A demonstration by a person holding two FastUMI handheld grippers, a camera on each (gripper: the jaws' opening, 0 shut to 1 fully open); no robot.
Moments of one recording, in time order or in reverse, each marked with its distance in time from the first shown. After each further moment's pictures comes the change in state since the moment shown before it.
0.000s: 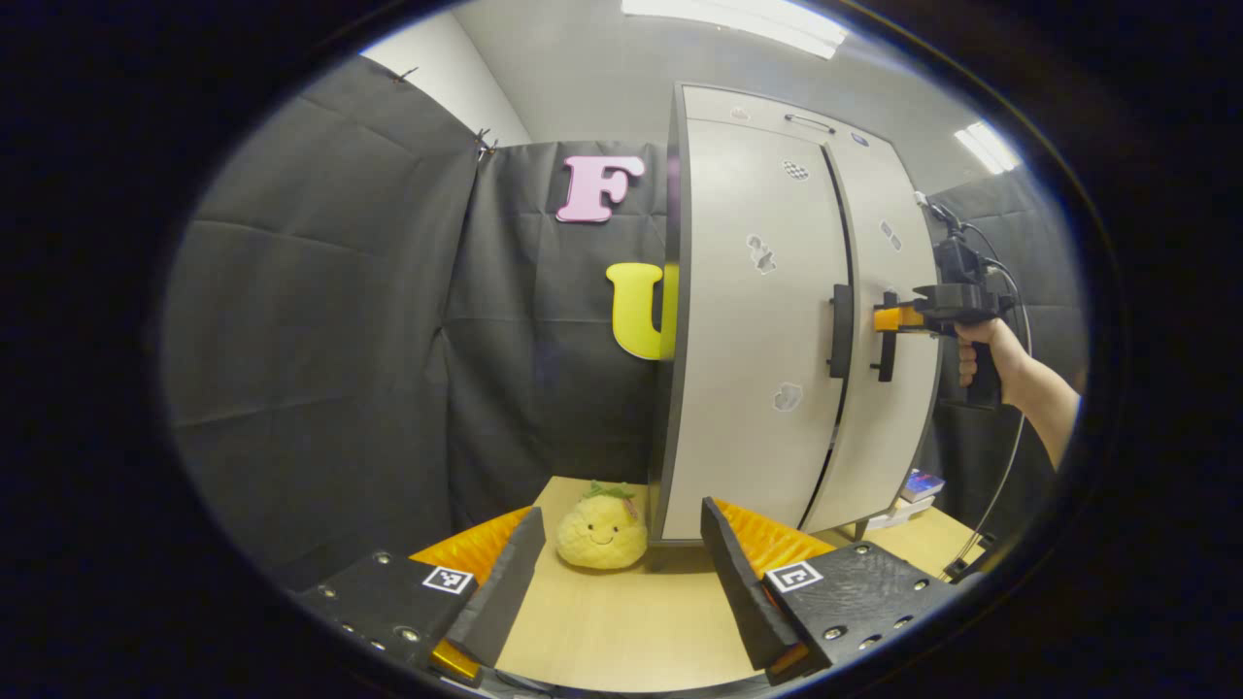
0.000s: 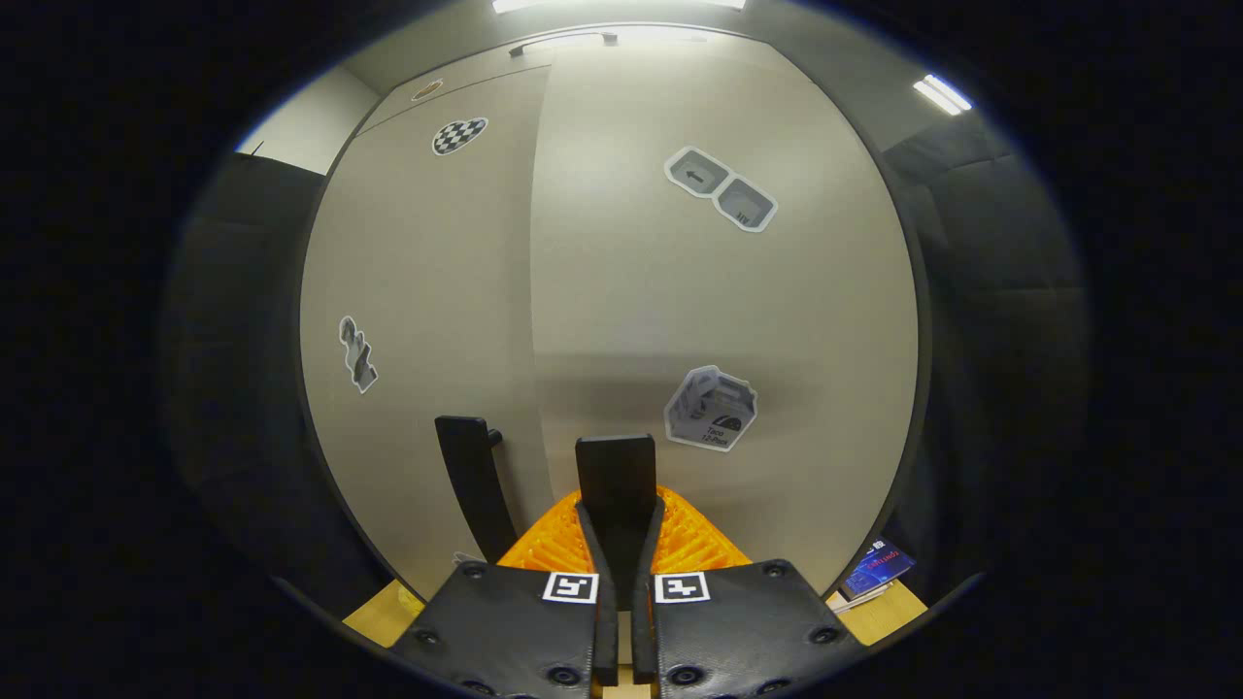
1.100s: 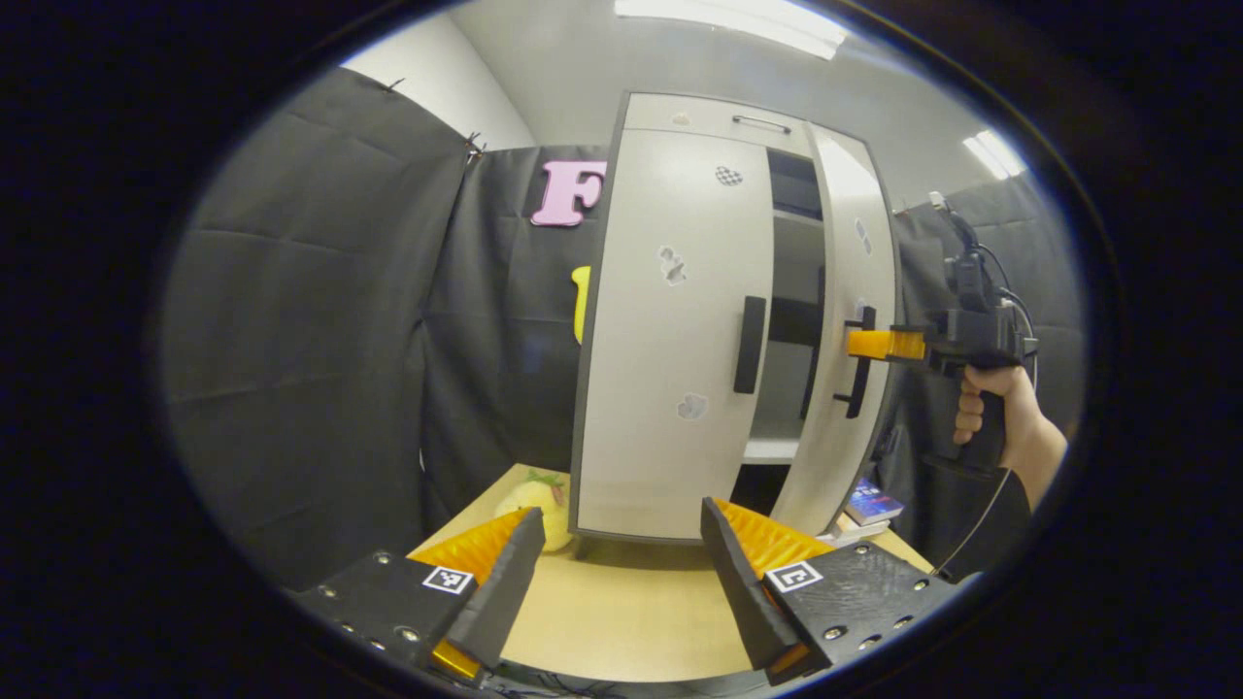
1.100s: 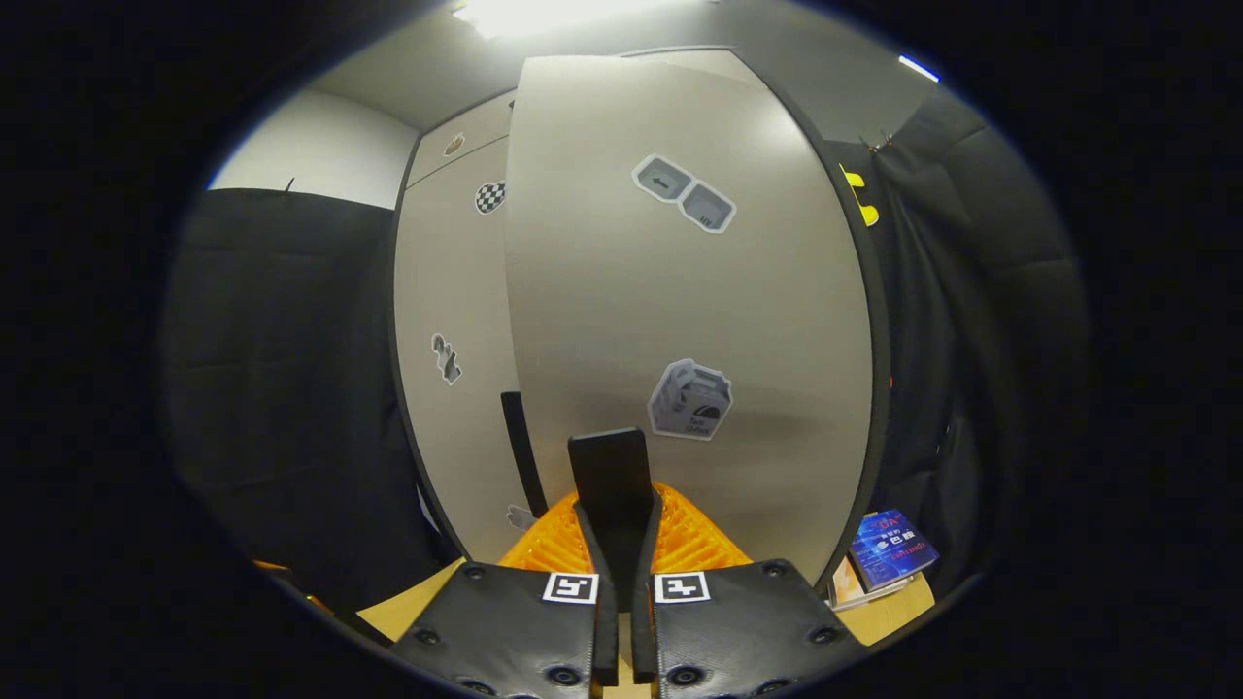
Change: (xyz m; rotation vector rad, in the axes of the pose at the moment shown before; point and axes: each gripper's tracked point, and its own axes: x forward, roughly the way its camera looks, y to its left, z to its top) left arm -0.046 -0.155 0.016 -0.045 0.009 0.003; right arm -0.084 -0.033 -0.006 0.040 0.005 0.238
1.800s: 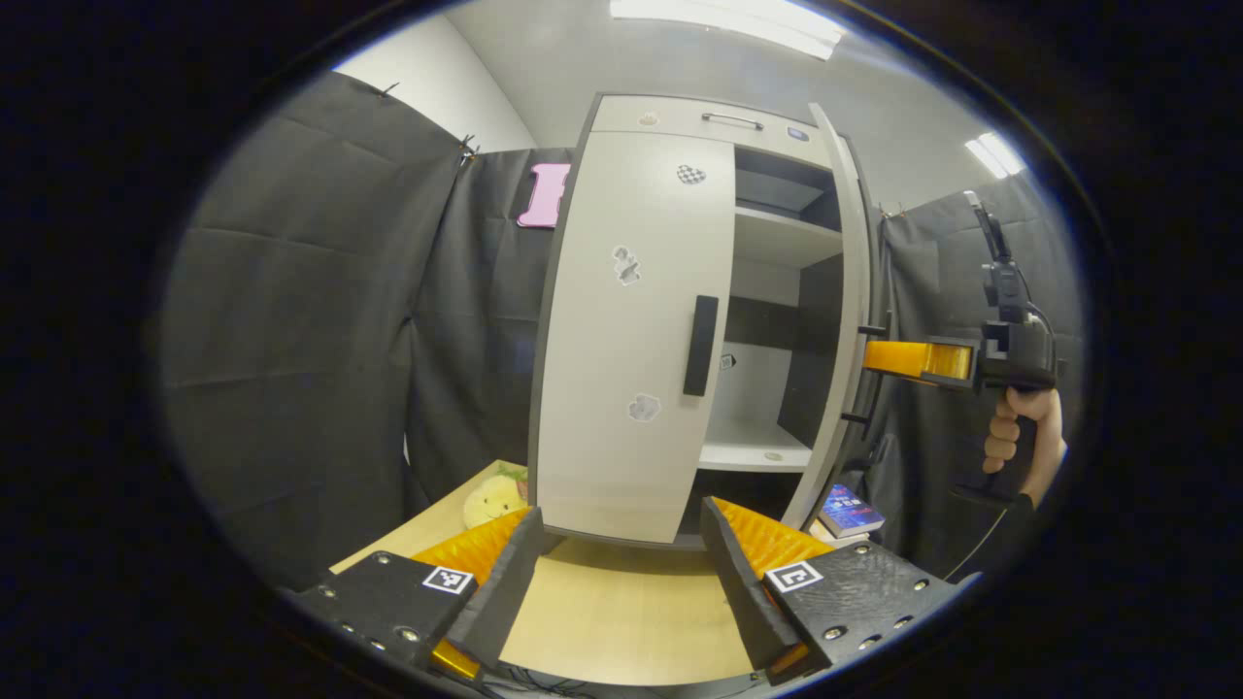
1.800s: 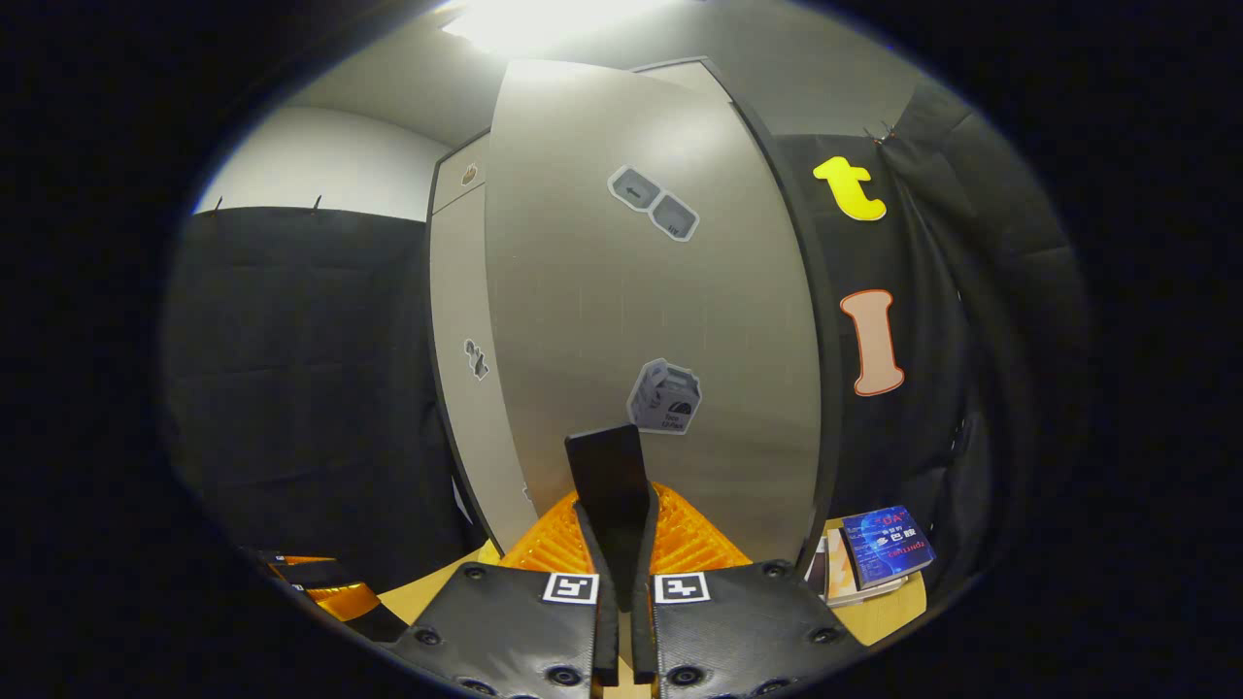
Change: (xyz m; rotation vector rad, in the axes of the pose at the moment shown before) left arm 0.000 -0.077 -0.004 -0.030 -0.007 0.007; right arm -0.064 -0.037 0.000 0.017 0.009 0.119
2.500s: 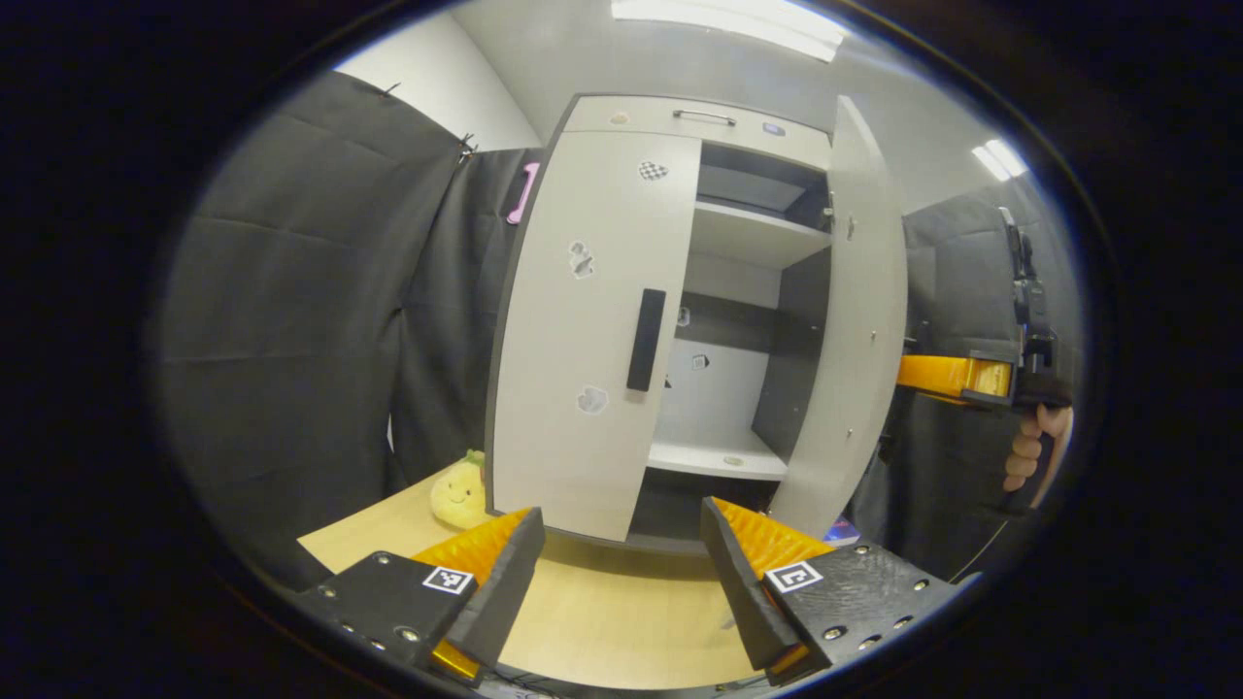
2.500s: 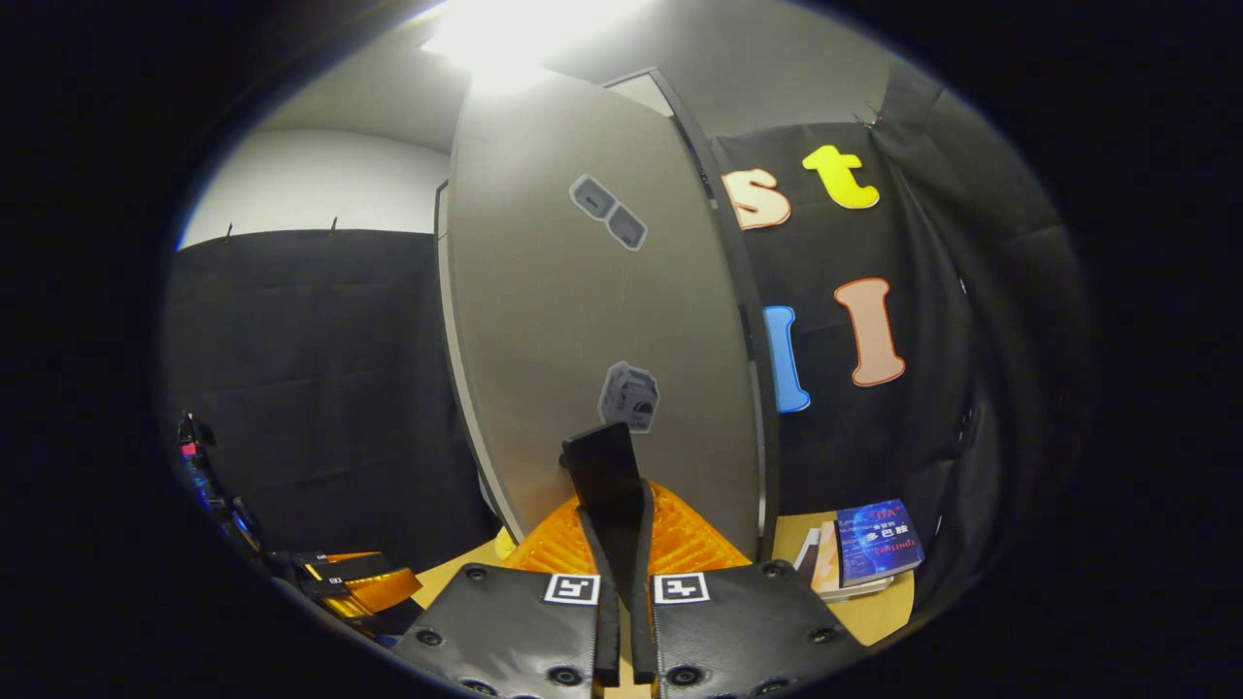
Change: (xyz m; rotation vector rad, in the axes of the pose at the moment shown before) left arm 0.001 -0.080 -0.011 -0.024 -0.009 0.010; right arm -0.058 -0.068 0.006 0.038 0.010 0.080
